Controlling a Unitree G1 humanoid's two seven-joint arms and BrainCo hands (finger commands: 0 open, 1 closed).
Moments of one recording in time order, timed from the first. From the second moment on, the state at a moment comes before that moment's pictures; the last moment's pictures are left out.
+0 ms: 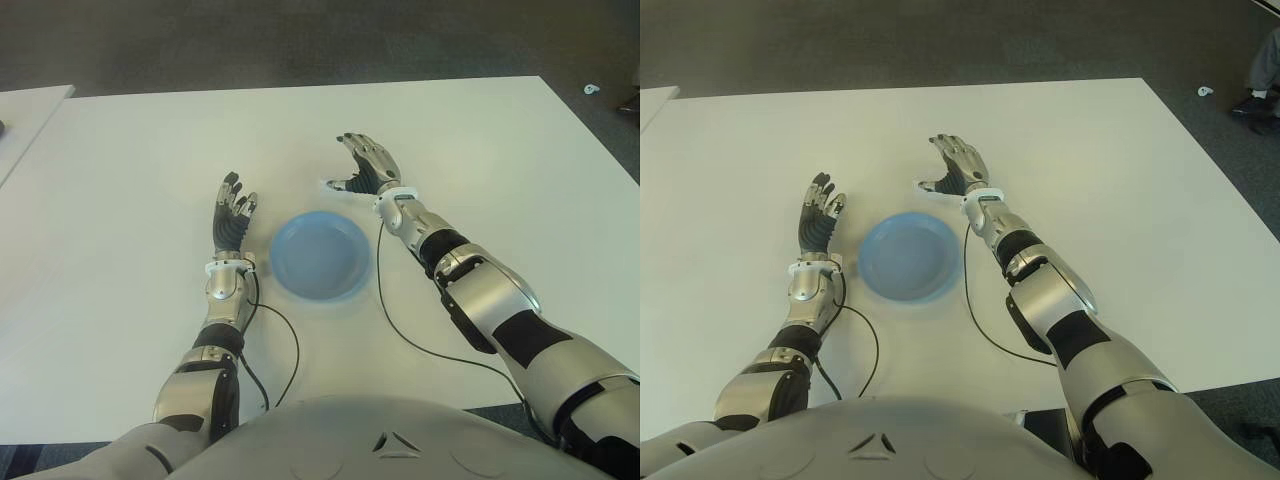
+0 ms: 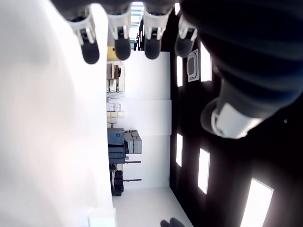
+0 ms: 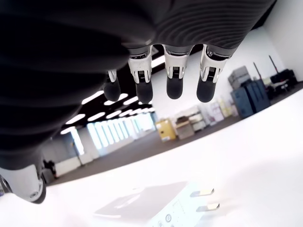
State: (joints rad) left arm -0.24 0.03 0.19 0.95 -0.04 -0.76 0.05; right arm -0.89 -0.11 0.55 1.26 -0.71 -0.29 -0.45
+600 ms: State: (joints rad) left arm -0.25 0.03 0.21 0.96 -0.04 -0.76 0.02; right arm -0.92 -0.10 0.61 1.29 -0.74 -0.32 -0.31
